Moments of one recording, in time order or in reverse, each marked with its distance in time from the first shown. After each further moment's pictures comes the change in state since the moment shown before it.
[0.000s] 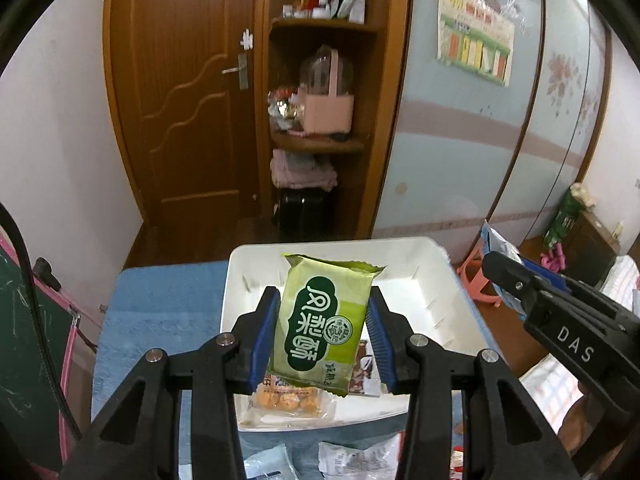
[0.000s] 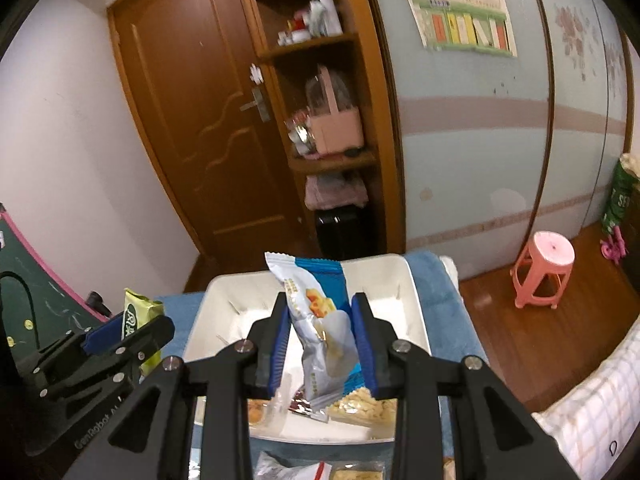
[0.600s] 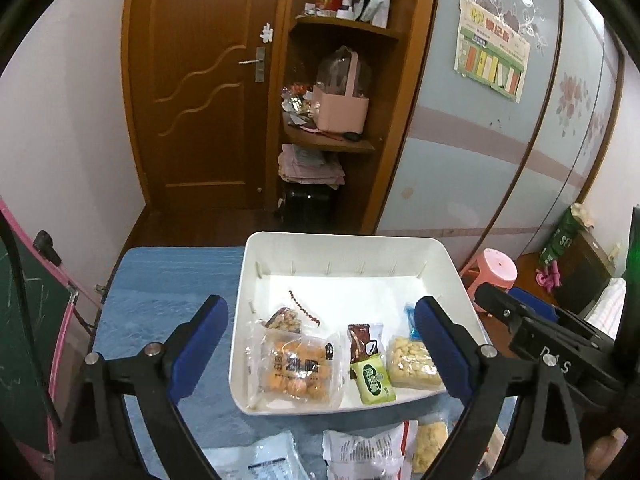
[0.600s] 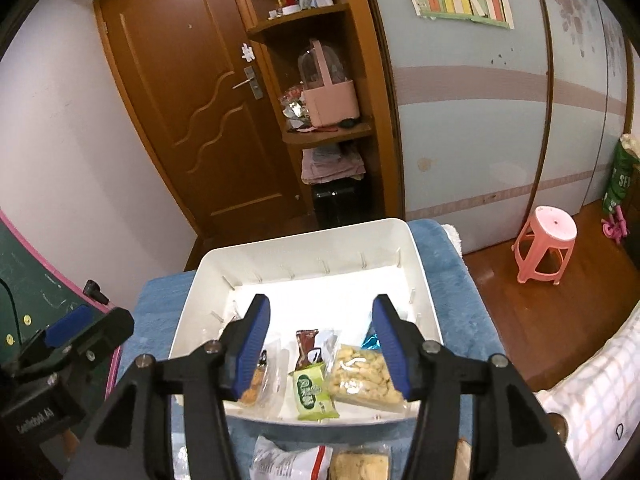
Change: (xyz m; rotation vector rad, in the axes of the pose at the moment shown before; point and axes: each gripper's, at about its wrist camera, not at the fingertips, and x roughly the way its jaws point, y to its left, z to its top) left arm -0.021 0.030 -0.021 -0.090 -0.018 -0.016; right arm 0.004 -0.003 -0.019 0.021 0.061 0.012
